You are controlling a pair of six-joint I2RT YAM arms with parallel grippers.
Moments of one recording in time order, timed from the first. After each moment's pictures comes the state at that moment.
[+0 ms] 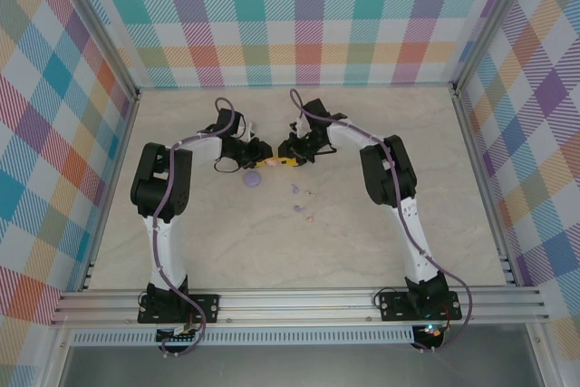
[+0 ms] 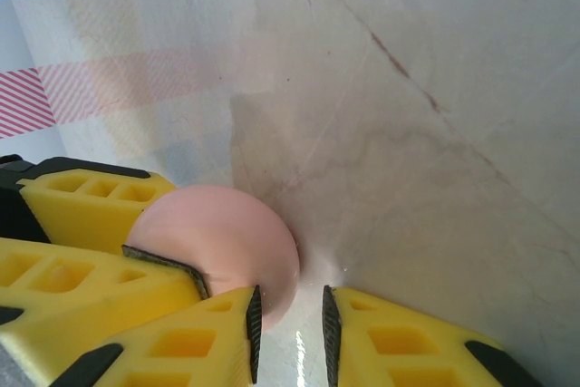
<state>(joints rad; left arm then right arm) -0.25 2.09 1.36 -0.30 0.63 -0.58 0.49 2.46 1.94 -0.61 -0.77 0.59</state>
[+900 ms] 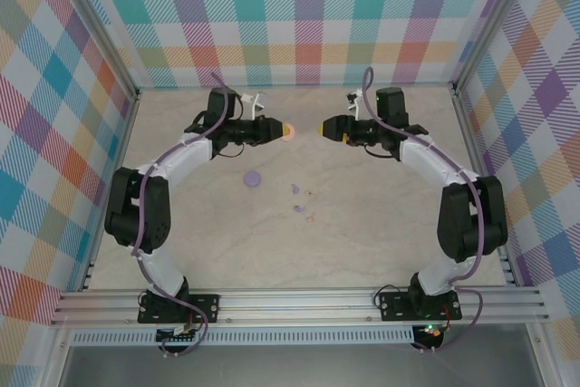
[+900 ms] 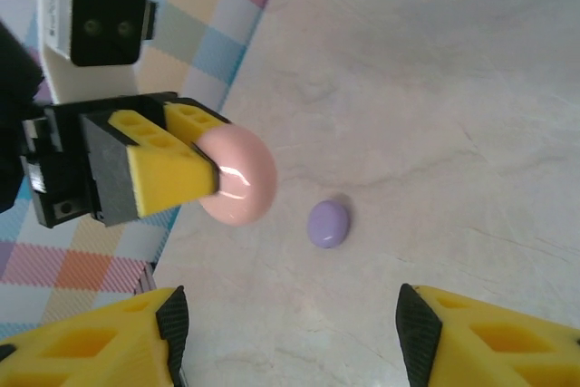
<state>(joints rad) -0.32 1.77 1.31 -0.13 0.86 -0.51 0.26 1.65 1.23 -0.18 -0.89 0.43</state>
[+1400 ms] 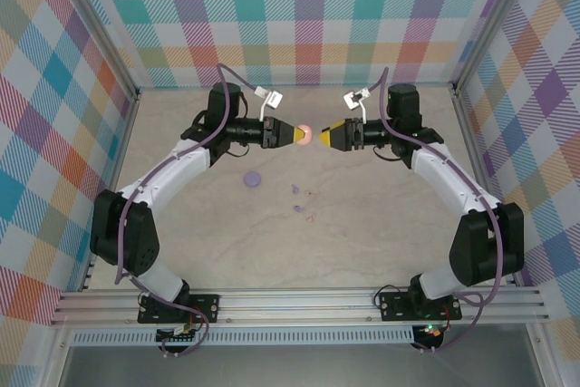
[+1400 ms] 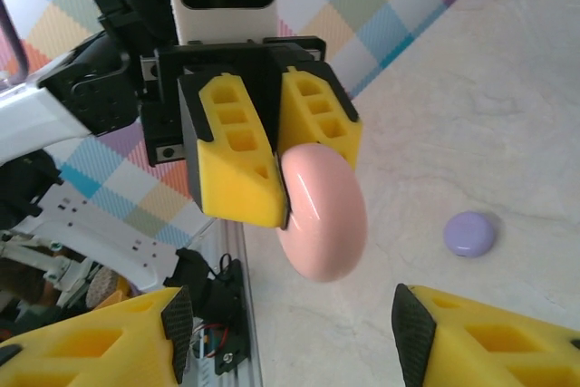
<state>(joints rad) -0.42 1.61 1.31 -0.13 1.01 -0.39 0.26 1.49 1.19 -0.18 -1.21 0.27</state>
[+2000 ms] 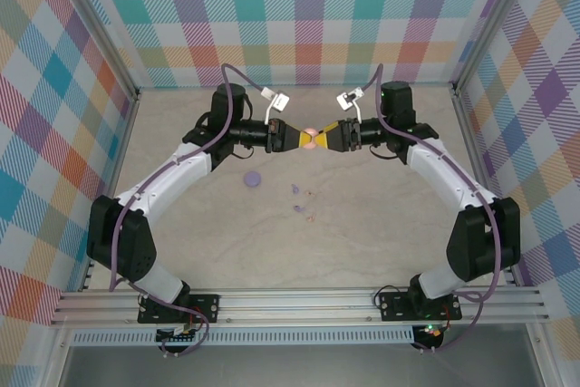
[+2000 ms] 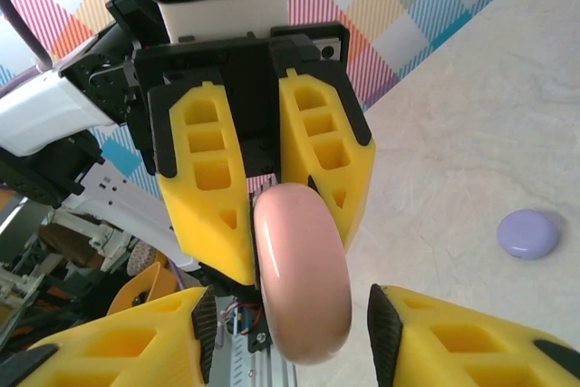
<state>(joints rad) -0.47 1.57 1.31 -0.11 1.01 -0.38 0.30 1.53 1.25 -0.26 -1.29 0.23</state>
